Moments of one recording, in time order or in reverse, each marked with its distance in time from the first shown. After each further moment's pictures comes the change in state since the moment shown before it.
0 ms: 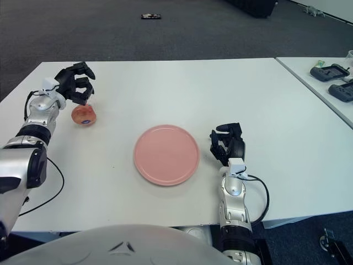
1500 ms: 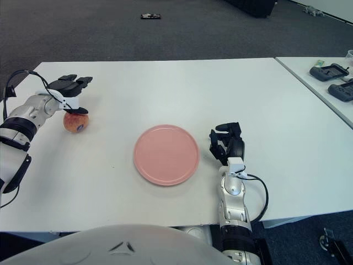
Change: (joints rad) left arm -0.049 0.193 -0.593 -0.014 0.761 0.209 0.387; right arm 0.000 0.002 0.002 -0.014 -0.010 0.014 -0.002
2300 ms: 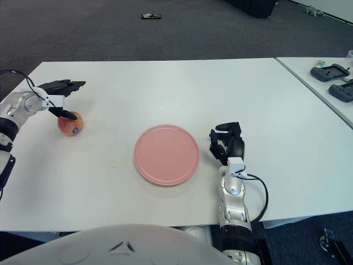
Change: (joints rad) left arm 0.030 0.116 0.059 -0.055 -0.165 -0.126 -0.319; right arm 0.000 0.000 0.000 0.000 0.000 -0.002 0.001
